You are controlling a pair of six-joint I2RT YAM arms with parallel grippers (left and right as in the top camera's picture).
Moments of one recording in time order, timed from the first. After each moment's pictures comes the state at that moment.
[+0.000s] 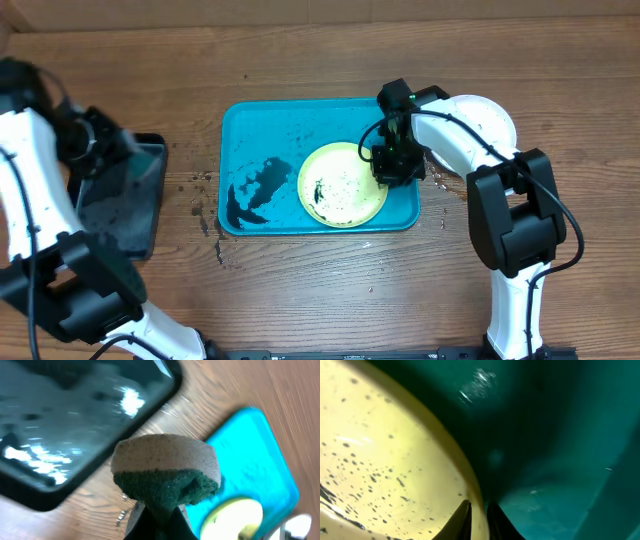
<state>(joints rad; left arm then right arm) 0.48 1.87 1.82 -1.38 0.31 -0.38 0.37 2.17 1.61 -1.08 -0.25 0.35</state>
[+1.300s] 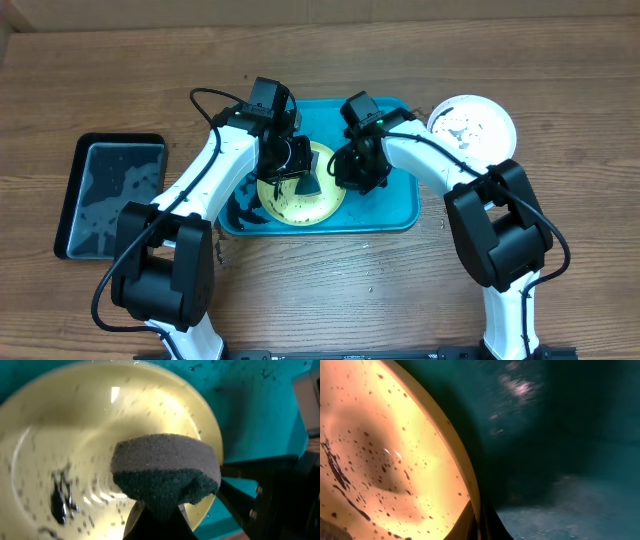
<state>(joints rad) -0.28 1.87 1.35 -0.80 0.32 -0.39 0.52 2.14 1.52 -0.81 -0.32 0.53</state>
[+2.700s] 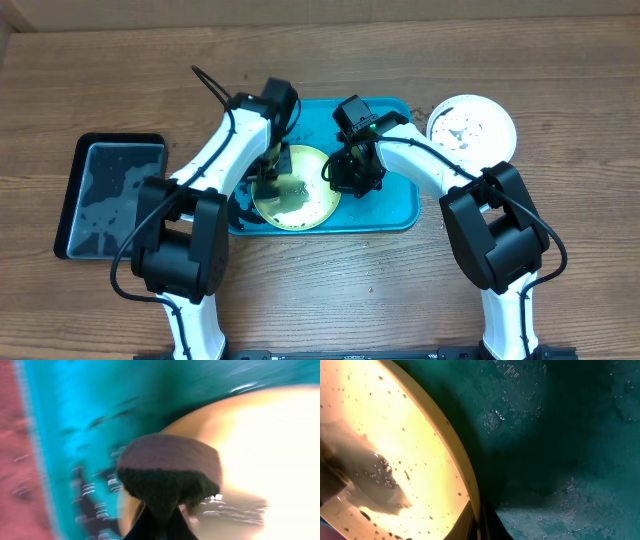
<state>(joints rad) -0.29 2.02 1.52 -1.05 -0.12 -0.43 0.54 2.14 1.52 -0.80 -0.32 0.54</state>
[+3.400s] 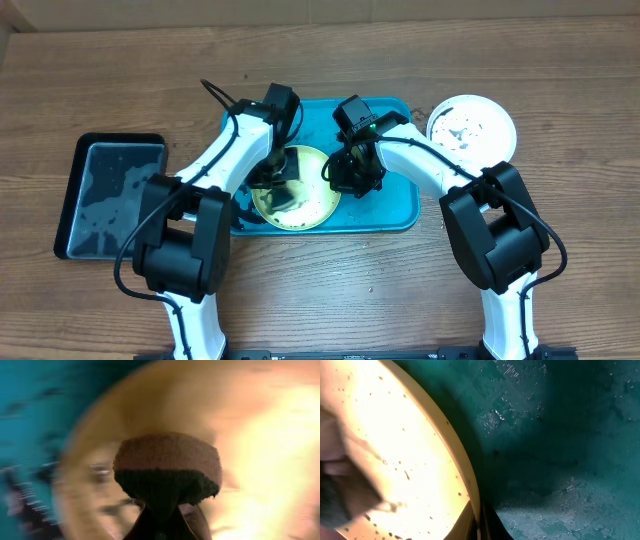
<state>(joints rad) -0.30 2.03 1.45 -1.01 -0.05 -0.42 0.54 2.14 1.52 -0.80 -0.32 0.54</state>
